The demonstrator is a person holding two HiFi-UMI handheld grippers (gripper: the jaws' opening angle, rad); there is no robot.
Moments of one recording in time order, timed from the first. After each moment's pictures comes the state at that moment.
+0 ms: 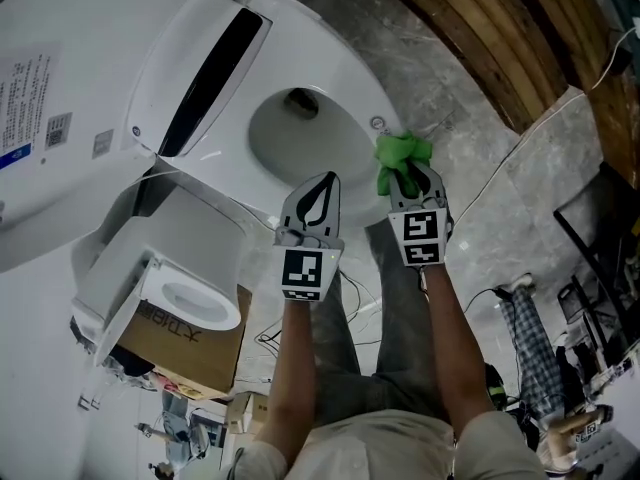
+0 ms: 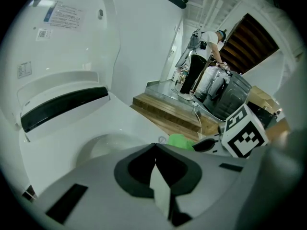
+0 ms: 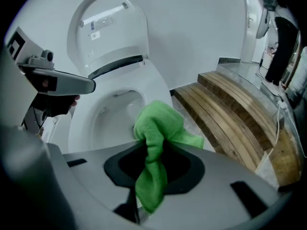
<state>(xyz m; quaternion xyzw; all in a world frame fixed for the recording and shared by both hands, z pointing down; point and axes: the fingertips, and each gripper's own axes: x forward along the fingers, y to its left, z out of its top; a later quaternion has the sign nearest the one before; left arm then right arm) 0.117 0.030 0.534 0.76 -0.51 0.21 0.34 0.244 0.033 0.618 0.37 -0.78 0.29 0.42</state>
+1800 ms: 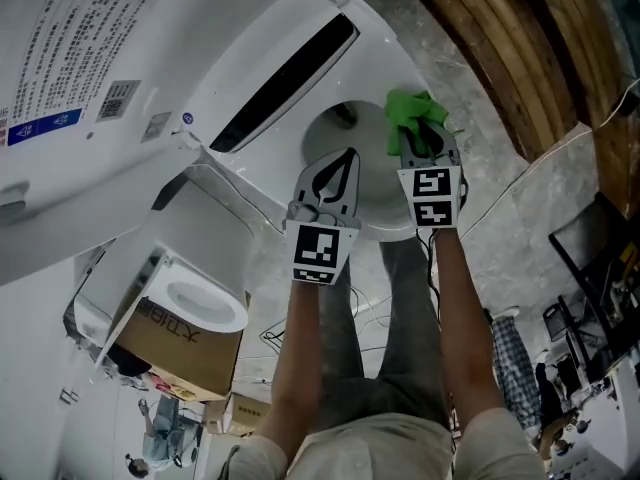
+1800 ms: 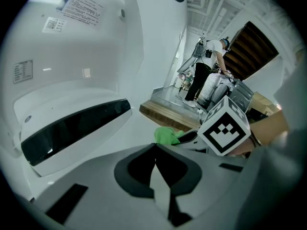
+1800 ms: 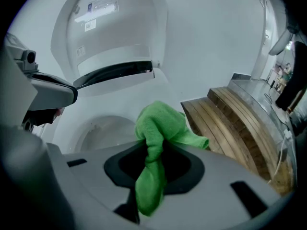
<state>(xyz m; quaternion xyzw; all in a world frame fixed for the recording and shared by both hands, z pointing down) 0.029 -0.026 0.530 0.77 -0.53 0.18 0.32 0.130 -0.072 0.617 0.36 -0.79 0.22 0.44</state>
